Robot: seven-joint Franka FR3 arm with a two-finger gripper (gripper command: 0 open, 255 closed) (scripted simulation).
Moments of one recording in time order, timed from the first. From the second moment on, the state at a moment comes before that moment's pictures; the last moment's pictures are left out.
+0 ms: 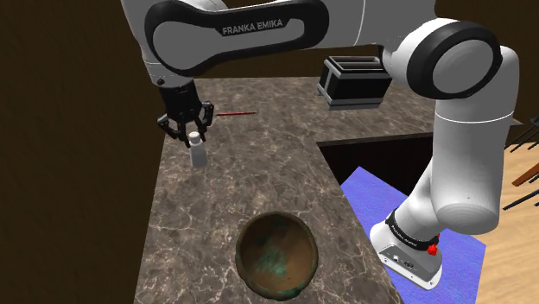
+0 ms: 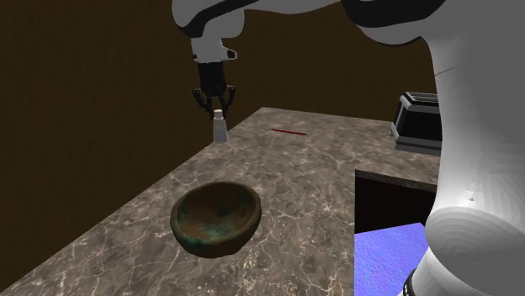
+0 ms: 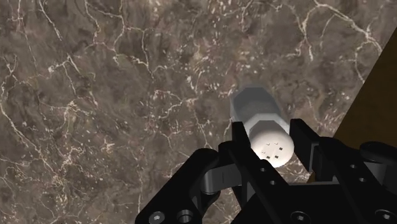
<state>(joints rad) 0.28 0.47 0.40 -1.35 -0.16 1.67 0.84</state>
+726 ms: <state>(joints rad) 0.30 0.48 0.40 -1.17 -0.16 1.51 0.84</state>
